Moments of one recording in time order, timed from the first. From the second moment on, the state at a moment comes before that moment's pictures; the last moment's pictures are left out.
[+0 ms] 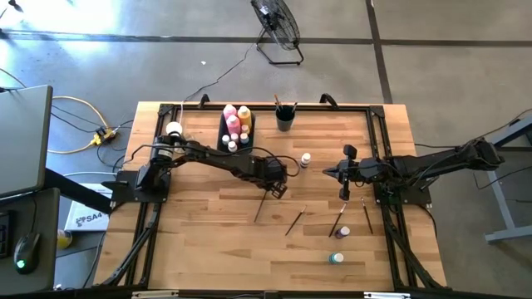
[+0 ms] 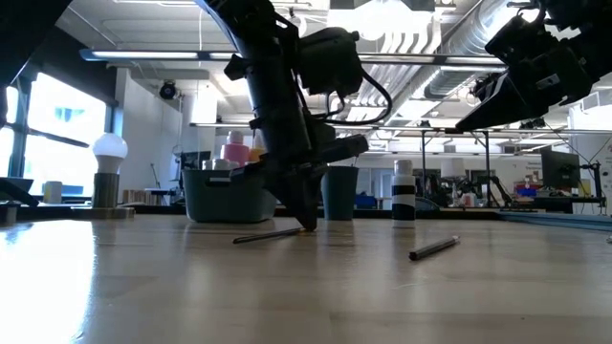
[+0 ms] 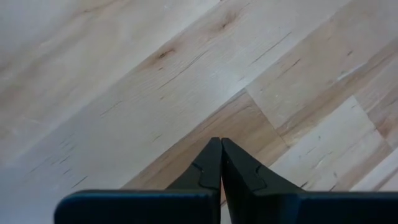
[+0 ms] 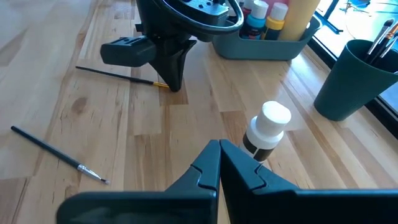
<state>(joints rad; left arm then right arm) 0.00 2.06 1.42 -0.57 -0.18 -0.90 0.11 0.68 0.29 -0.10 0.31 0.06</state>
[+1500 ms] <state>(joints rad) 0.09 2.04 1.81 -0.80 -0.59 -0.42 0.12 0.68 0.29 -0.12 0.31 0.06</state>
